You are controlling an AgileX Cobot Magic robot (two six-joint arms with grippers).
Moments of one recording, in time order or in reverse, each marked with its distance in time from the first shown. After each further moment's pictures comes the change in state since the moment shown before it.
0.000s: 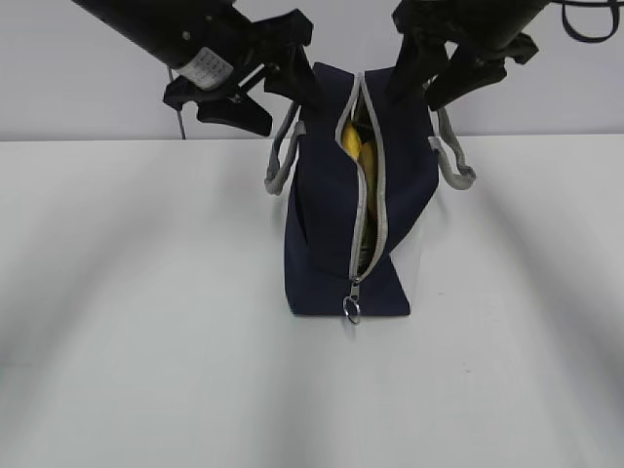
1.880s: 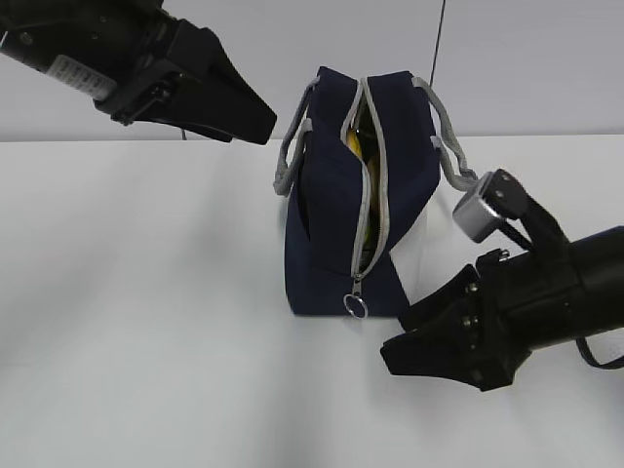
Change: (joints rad) left arm -0.020 -0.440 0.413 -0.105 0.022 0.448; right arm 0.000 -0.415 1.252 0.918 -0.380 -1.549
